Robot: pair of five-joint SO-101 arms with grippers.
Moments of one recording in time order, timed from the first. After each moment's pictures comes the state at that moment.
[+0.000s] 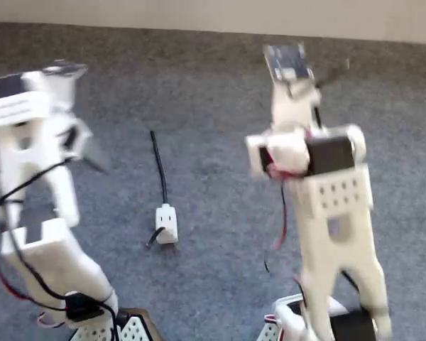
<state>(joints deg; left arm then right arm) -23.4 19.4 -21.5 99.8 -27.2 -17.8 -27.0 5.8 90.2 -0.9</state>
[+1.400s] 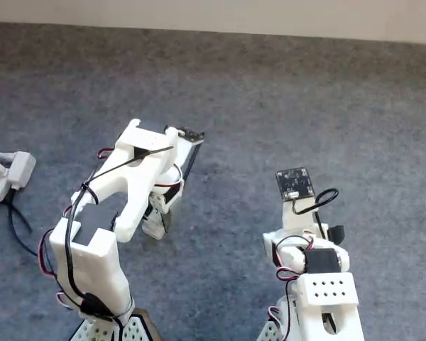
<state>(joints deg) 8.3 18.9 11.3 85.1 -15.1 -9.7 -66.6 80.4 57.7 8.8</state>
